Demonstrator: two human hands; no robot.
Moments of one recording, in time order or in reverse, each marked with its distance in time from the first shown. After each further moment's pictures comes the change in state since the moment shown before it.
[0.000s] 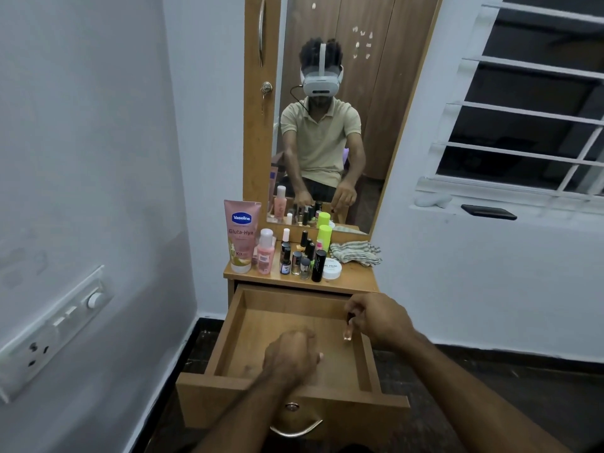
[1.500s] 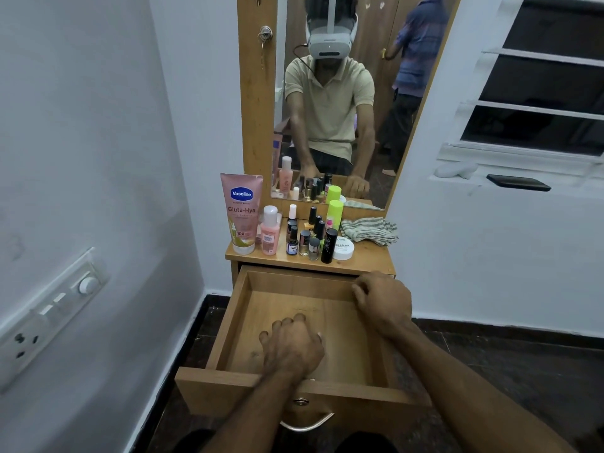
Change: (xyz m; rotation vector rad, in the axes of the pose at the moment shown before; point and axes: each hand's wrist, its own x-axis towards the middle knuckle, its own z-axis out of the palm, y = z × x) left_hand 0.008 -0.006 0.004 0.095 -0.015 -0.224; right_hand 0.048 0.017 0.059 -0.127 0.287 -0.035
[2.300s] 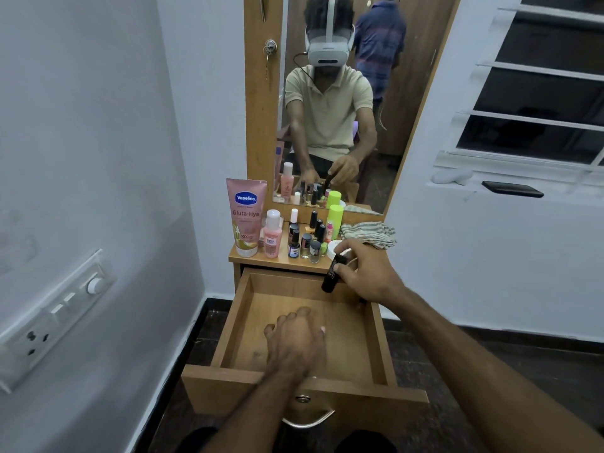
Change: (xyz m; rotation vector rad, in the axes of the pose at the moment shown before) left_hand -0.006 0.001 -0.005 -0.148 0.121 0.090; right_hand 0.024 -0.039 -0.059 0.502 -0.123 -0.090
